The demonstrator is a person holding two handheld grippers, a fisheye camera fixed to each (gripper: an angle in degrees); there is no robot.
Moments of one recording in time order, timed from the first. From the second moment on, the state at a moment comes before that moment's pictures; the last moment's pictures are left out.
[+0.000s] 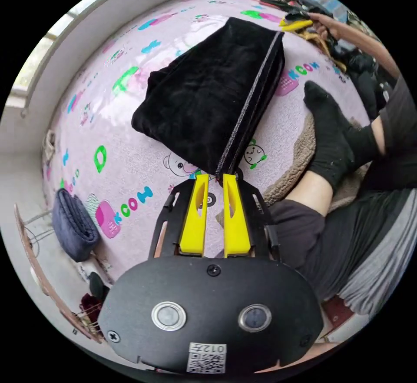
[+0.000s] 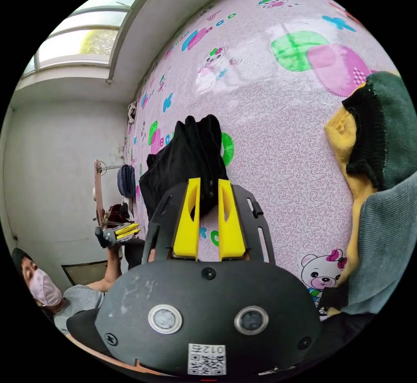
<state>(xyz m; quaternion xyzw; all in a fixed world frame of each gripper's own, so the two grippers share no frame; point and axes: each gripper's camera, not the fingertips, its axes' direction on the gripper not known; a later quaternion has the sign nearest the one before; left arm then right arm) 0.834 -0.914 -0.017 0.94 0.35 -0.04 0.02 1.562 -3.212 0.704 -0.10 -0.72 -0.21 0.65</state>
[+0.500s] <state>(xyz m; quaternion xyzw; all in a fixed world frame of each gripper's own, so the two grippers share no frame) 0.616 -0.967 -0.001 0.81 0.56 -0.04 -0.18 1.460 -3.265 0.603 -0.02 -0.67 -0.33 0.66</state>
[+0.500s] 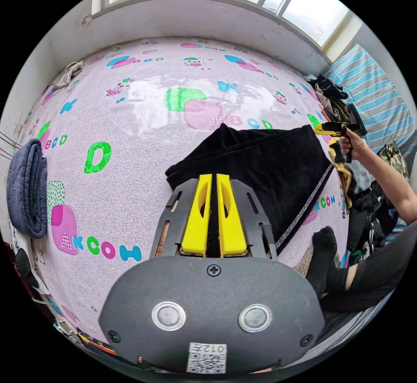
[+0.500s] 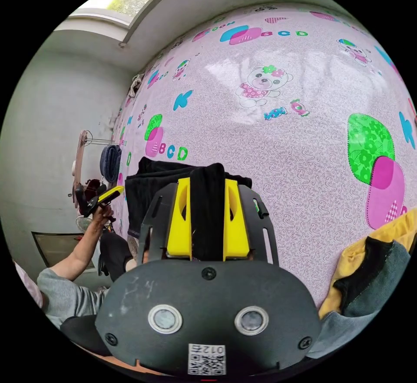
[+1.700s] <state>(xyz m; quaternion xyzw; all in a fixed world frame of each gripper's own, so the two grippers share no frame) 0.427 -0.857 -0.008 0.83 0.55 -0.01 -0.09 1.308 -3.262 0.586 0.05 -0.63 -0.46 0.63</state>
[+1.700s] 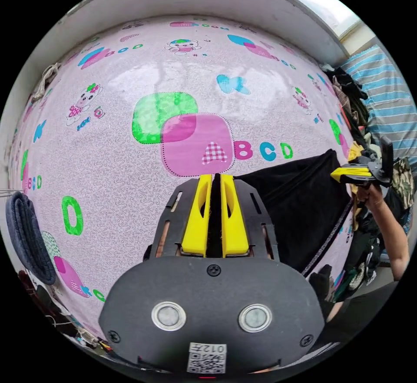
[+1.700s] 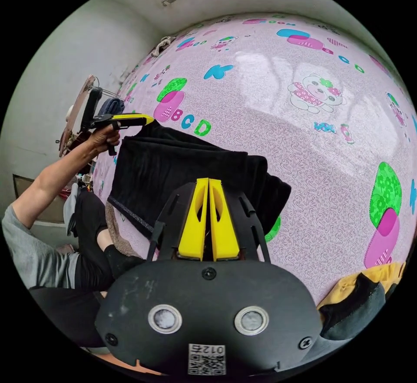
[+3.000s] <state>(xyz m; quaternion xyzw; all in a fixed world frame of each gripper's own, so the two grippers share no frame) 0.540 -1.037 0.081 0.79 0.59 0.03 -0.19 1.036 -3.187 0.608 0.15 -0.60 -0.61 0.50</state>
